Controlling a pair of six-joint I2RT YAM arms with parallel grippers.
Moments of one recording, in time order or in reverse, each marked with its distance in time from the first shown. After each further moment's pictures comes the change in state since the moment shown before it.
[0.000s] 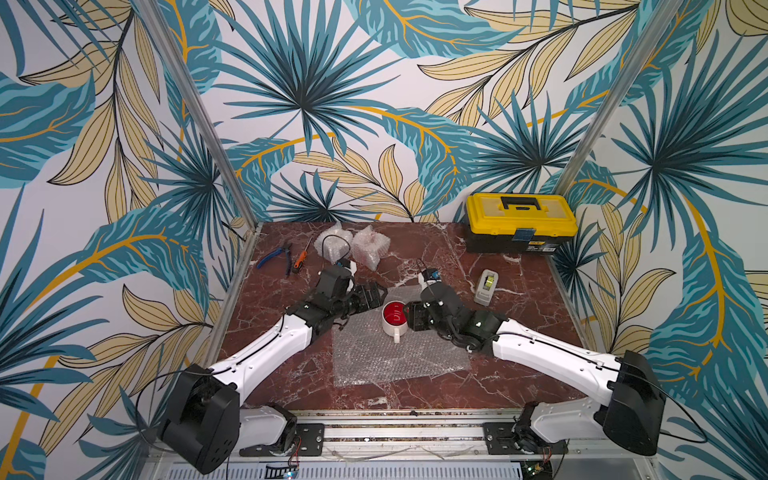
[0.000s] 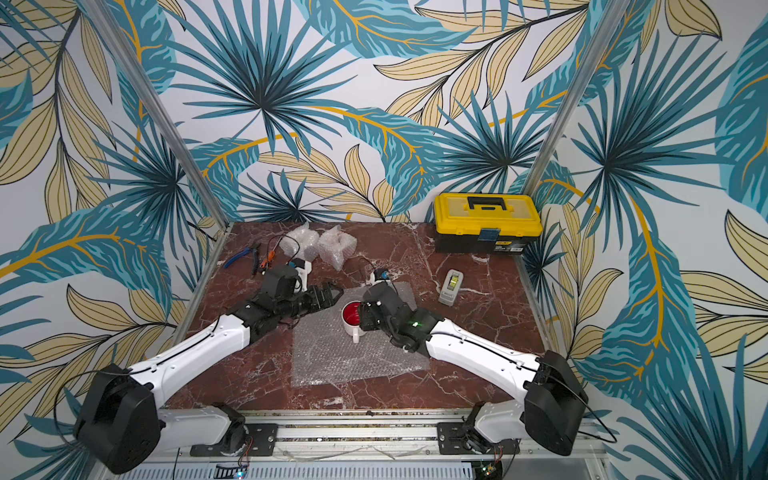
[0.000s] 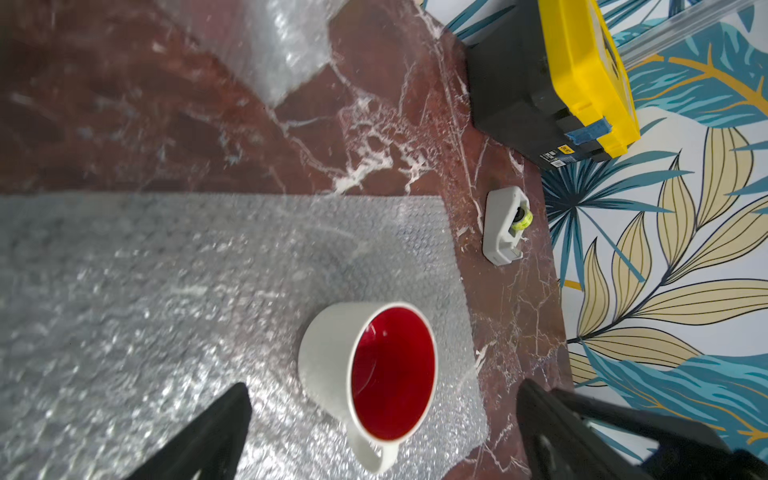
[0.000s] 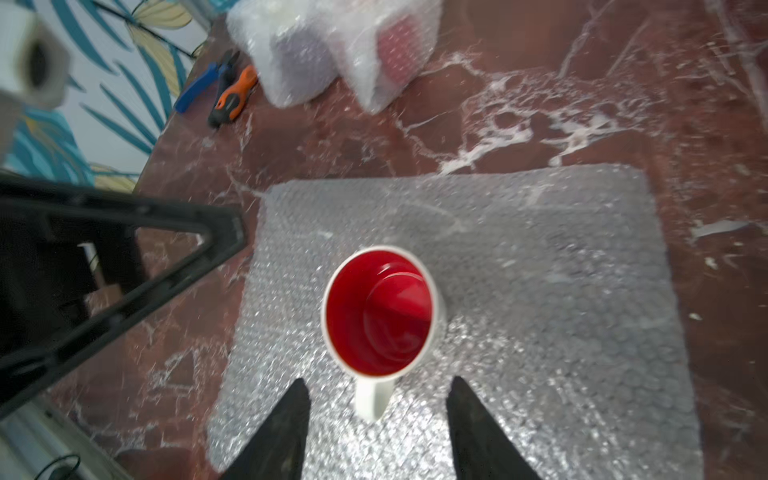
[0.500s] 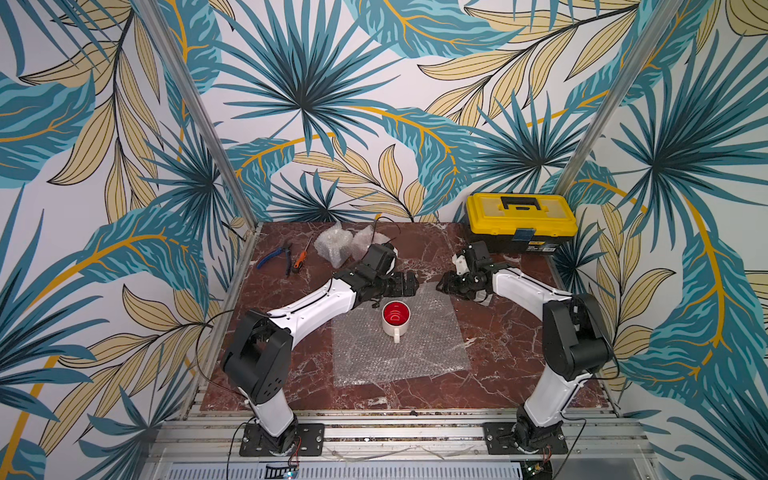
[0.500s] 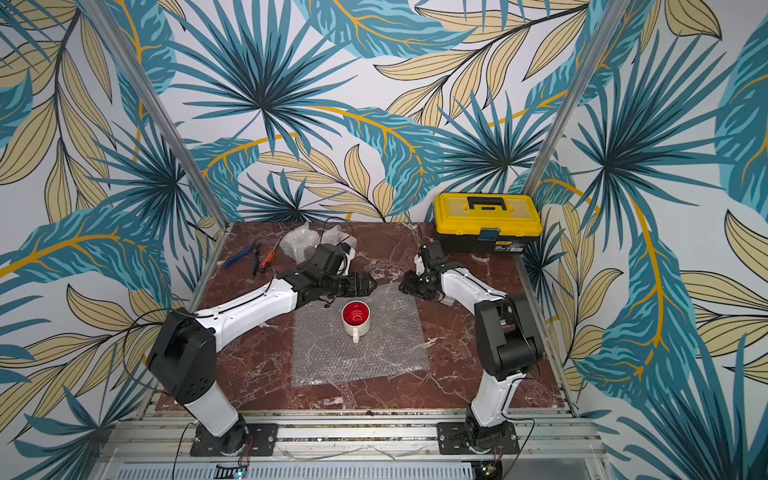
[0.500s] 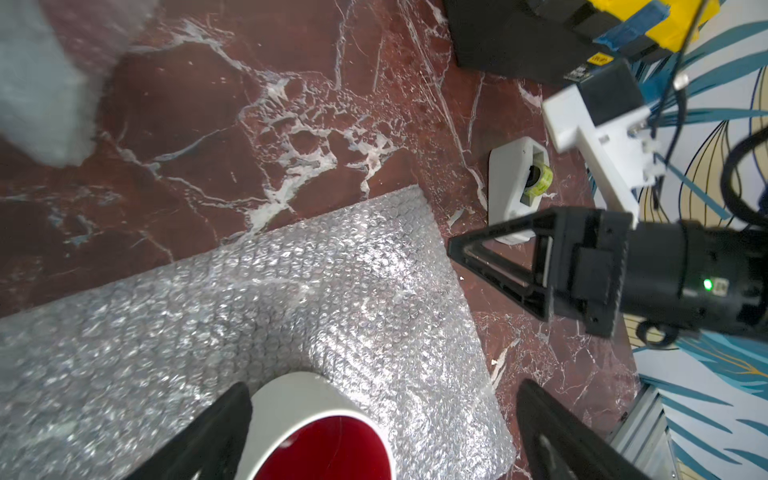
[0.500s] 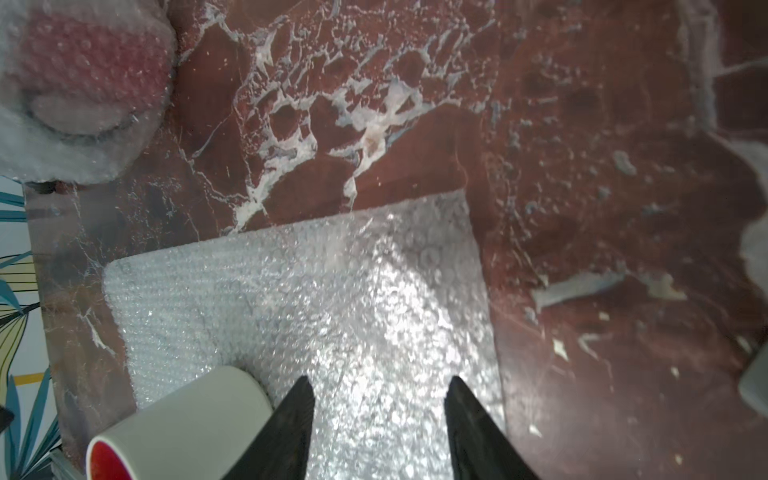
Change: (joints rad) left arm -0.126 0.404 0.416 -0.147 -0.025 0.135; right arm -0.555 0.490 0.296 -0.156 -0.526 -0.177
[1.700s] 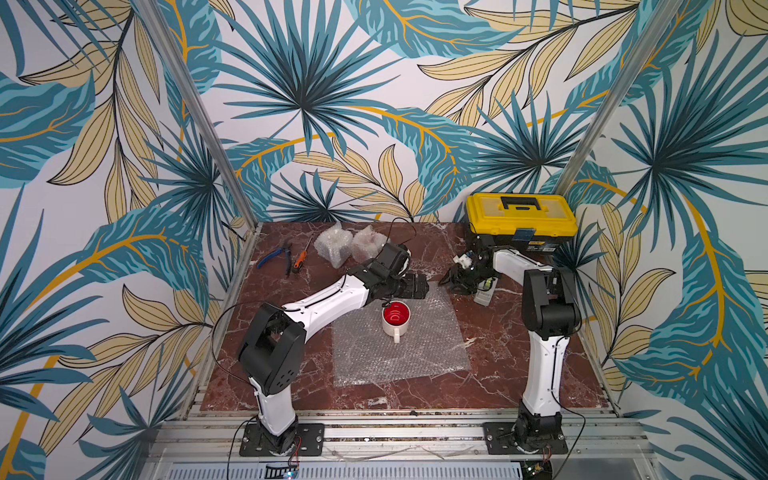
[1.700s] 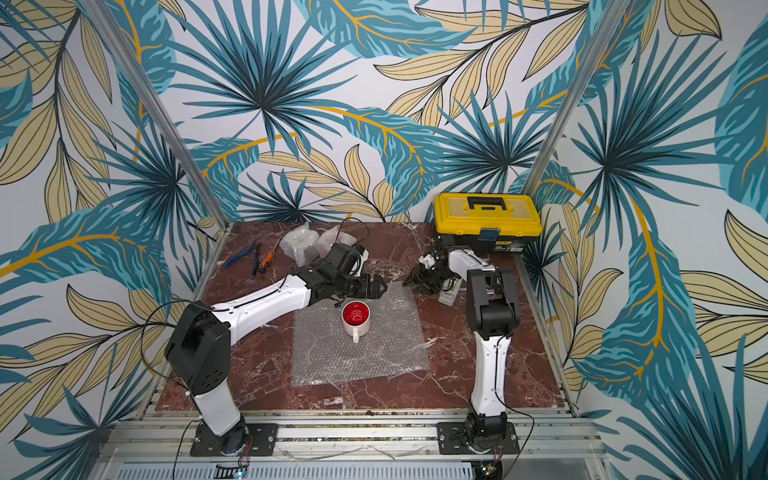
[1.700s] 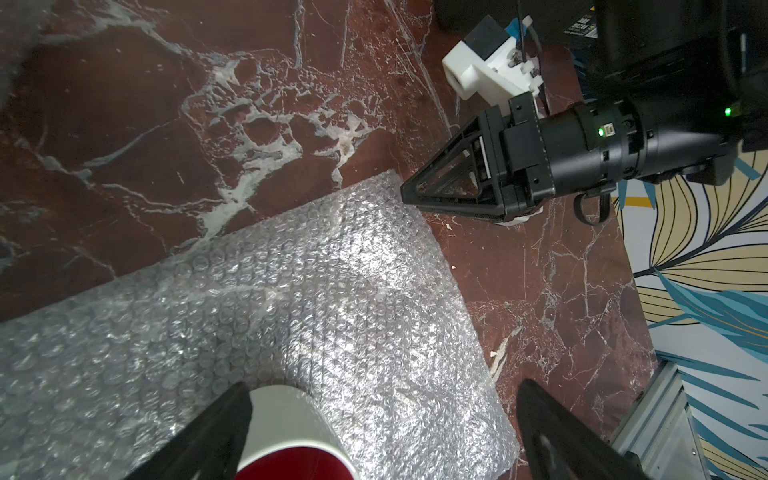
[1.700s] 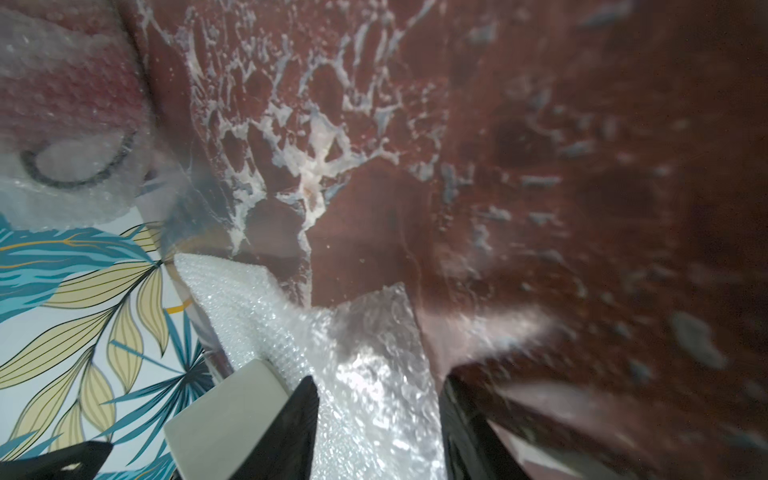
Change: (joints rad) left arm -0.042 0.057 0.067 -0.048 -0.011 0.033; right arm -0.158 0.360 0.331 -0.261 -0.395 -0.101
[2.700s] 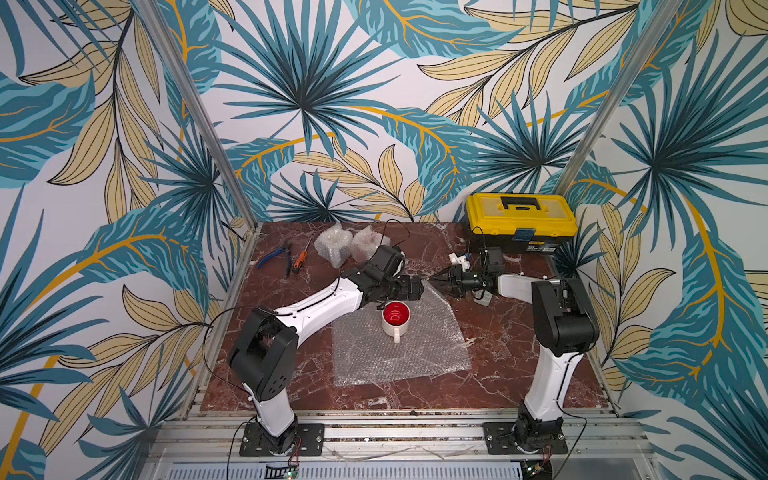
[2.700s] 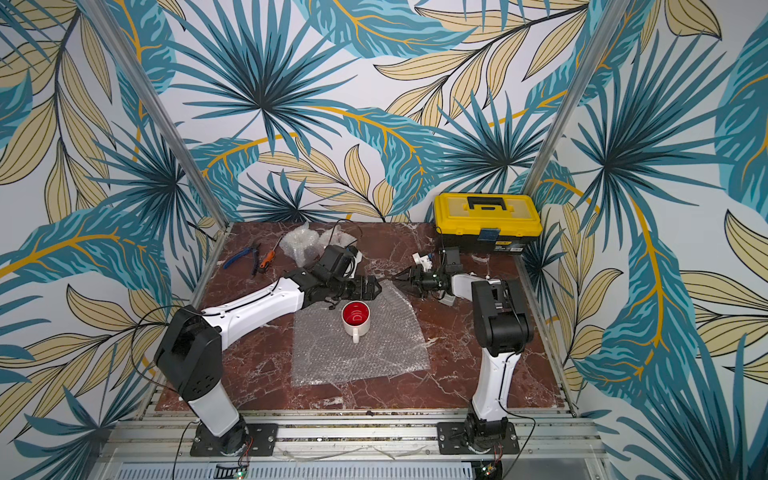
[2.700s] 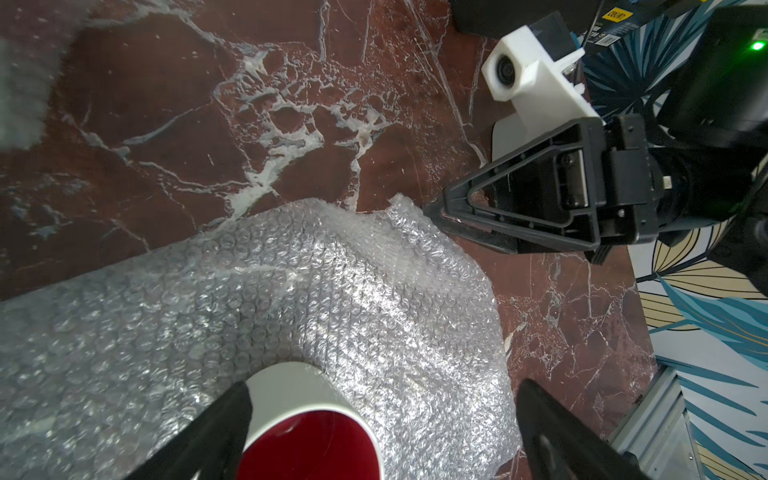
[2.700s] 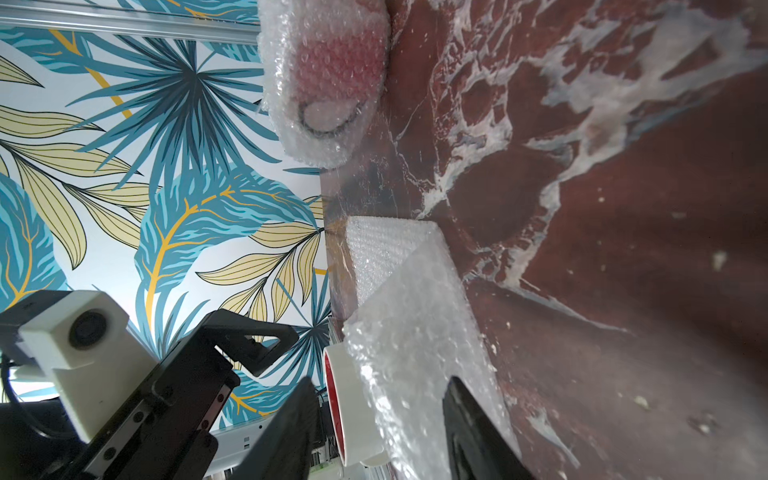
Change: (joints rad) left arm 0.020 -0.064 -0.068 0.001 -0.007 -0.021; right arm 0.016 -0.212 -0.435 0.726 -0.370 0.340
